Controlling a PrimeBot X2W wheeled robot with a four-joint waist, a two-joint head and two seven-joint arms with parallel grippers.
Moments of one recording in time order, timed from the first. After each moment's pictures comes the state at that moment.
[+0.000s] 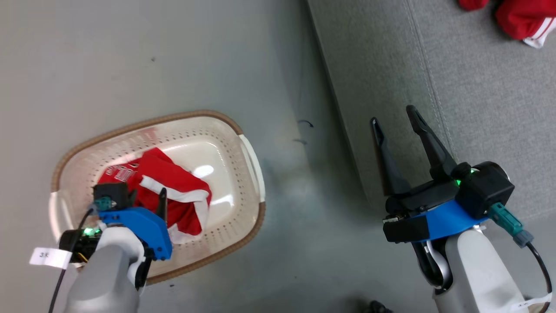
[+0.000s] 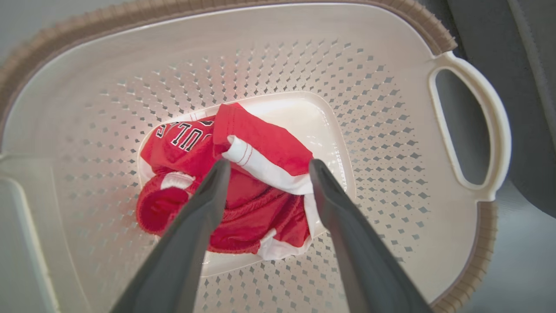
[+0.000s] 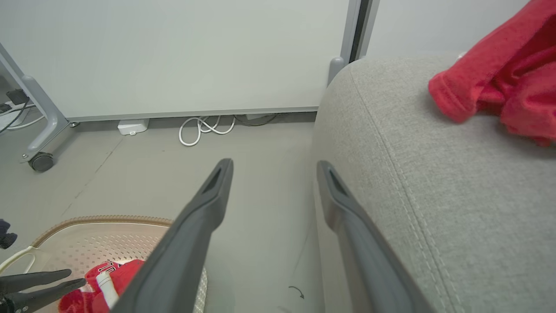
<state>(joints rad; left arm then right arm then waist) -0.57 0.17 -0.23 1.04 -0.33 -0.12 -0.10 -0.34 -0.05 0.16 0.13 0.14 0.13 -0.25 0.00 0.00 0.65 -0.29</state>
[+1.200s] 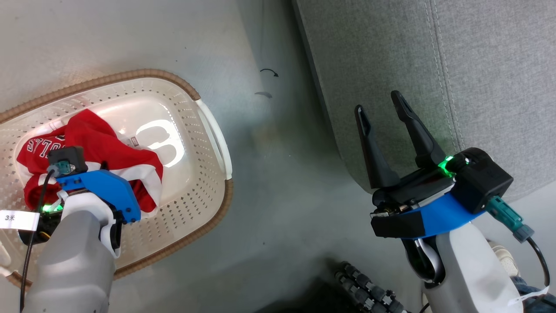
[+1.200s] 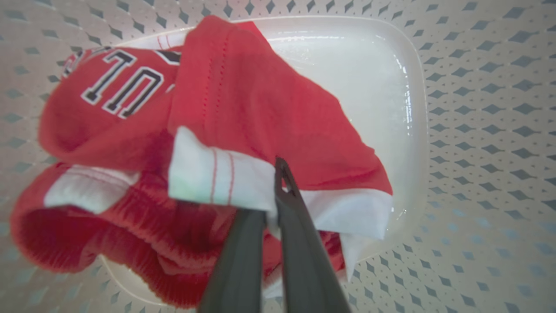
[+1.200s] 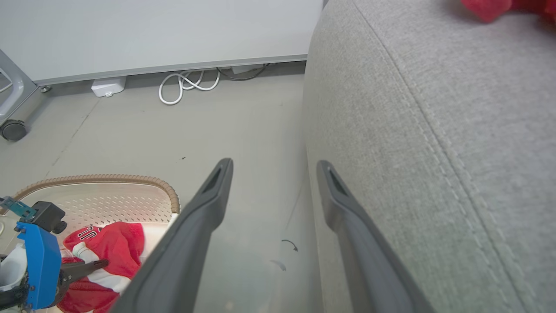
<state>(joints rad) -0.77 0.21 -0.19 1.22 -0.39 0.02 -0.06 -0.38 -0.05 0.23 0.09 0.22 0.13 -0.26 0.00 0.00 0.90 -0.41</state>
